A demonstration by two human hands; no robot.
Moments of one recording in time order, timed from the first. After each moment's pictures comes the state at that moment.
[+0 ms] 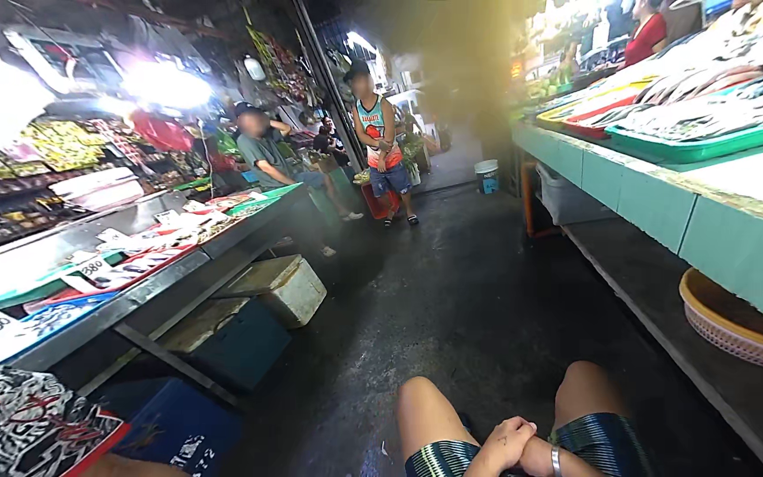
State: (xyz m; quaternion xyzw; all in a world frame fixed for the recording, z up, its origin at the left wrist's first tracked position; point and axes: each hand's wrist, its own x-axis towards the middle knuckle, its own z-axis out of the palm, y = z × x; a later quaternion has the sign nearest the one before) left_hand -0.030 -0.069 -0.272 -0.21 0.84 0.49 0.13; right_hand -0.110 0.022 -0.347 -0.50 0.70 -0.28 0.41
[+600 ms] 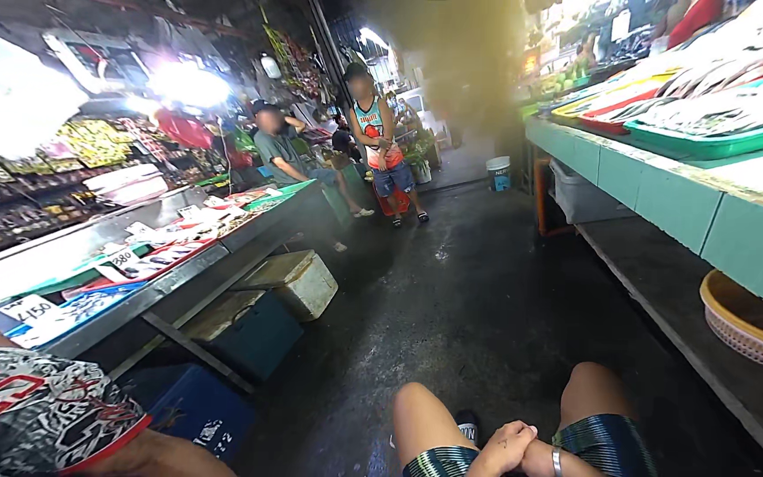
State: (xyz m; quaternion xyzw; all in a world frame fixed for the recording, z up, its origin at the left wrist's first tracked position) left_hand -0.013 -0.077 -0.275 -0.22 0.83 0.49 0.13; right_hand -0.098 0.016 -0.329 -0.53 0.69 -0.25 0.42
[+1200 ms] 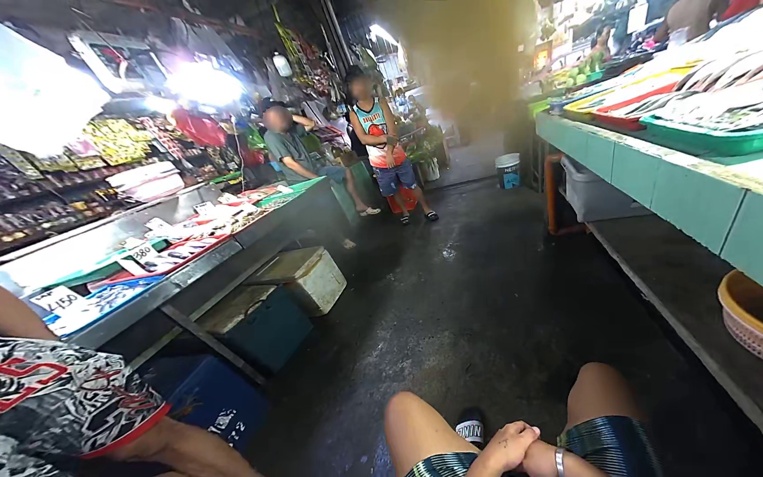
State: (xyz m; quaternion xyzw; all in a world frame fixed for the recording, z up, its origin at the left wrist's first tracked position) left_hand -0.004 -0.086 -0.282 -0.22 0.82 0.51 0.13; right_hand -0.088 0.012 -0.322 -0.52 0.70 -0.25 0.43
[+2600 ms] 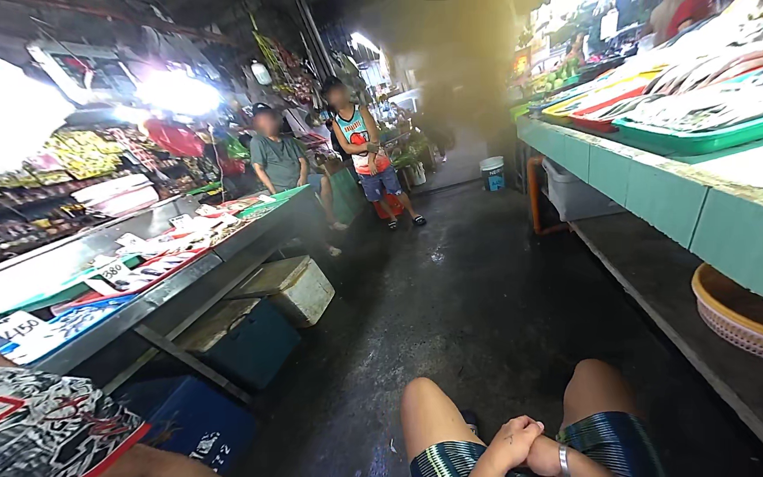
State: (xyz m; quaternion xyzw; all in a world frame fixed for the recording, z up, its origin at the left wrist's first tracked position) left_hand -0.029 -0.069 -0.276 -0.21 0.83 0.50 0.13; right_hand -0.107 0.026 -0.333 -0.50 0.71 -0.28 0.42
